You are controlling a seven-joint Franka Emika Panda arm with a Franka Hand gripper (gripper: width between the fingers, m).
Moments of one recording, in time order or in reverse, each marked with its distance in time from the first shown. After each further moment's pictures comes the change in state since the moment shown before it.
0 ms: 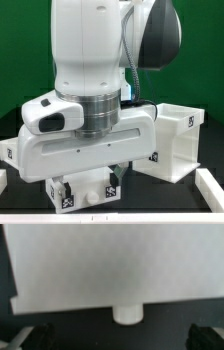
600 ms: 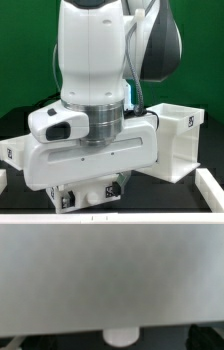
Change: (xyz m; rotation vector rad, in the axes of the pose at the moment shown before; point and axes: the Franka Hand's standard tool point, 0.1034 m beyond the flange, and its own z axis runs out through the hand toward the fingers) arm -0.006 -0.005 0.018 -0.016 0.027 -0.011
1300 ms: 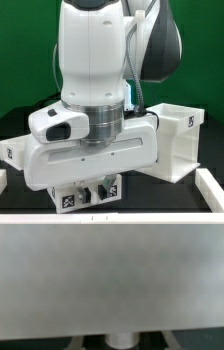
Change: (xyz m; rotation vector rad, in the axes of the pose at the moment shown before) arm 0.000 0.000 0.000 0.000 0.000 0.000
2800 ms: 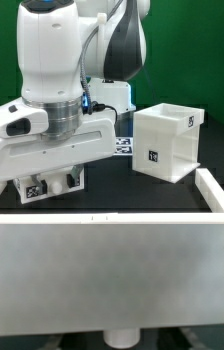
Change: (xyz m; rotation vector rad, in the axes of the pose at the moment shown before) arm -0.057 0.045 0.004 -0.002 -0.035 -0.065
